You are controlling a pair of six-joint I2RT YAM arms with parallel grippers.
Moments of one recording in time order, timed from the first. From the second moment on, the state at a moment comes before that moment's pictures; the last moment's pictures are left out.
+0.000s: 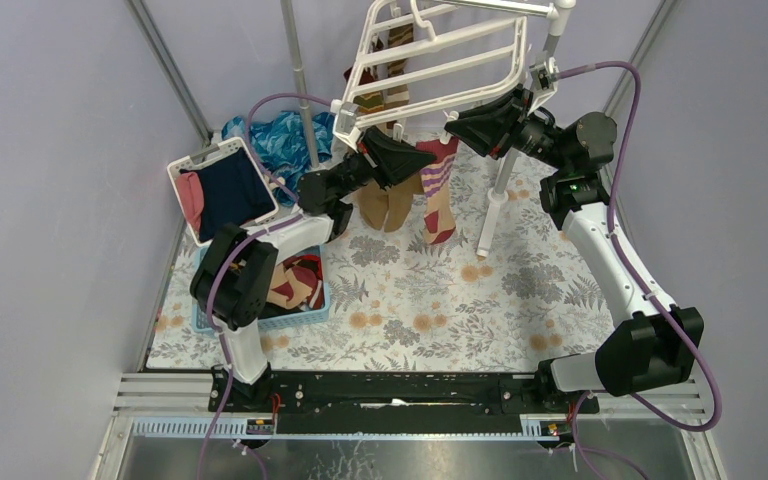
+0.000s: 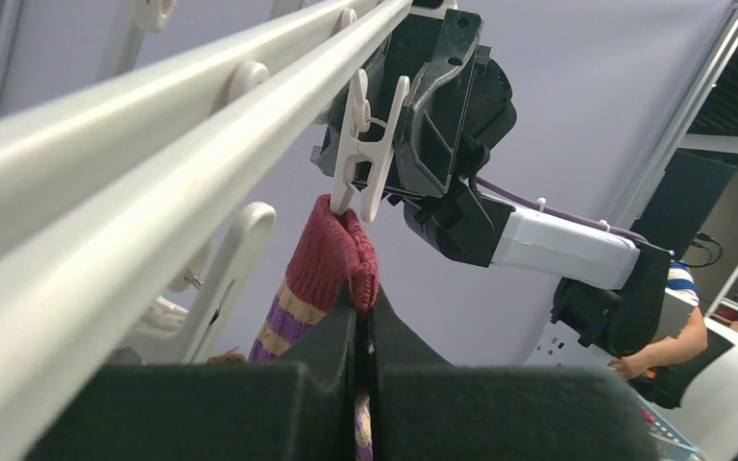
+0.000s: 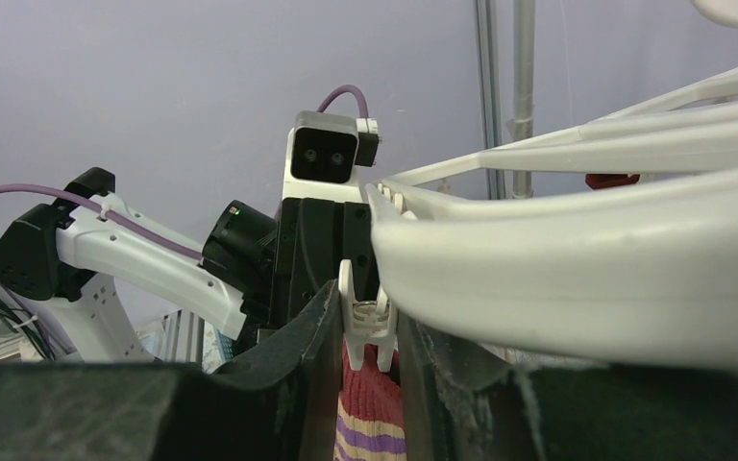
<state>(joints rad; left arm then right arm) -0.49 1.84 1.19 1.53 0.68 -1.17 0.20 1.38 1.28 0.57 -0.95 0.60</state>
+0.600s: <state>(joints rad) -0.49 1.83 1.19 1.53 0.68 -1.11 0.20 1.38 1.28 0.57 -0.96 0.59</state>
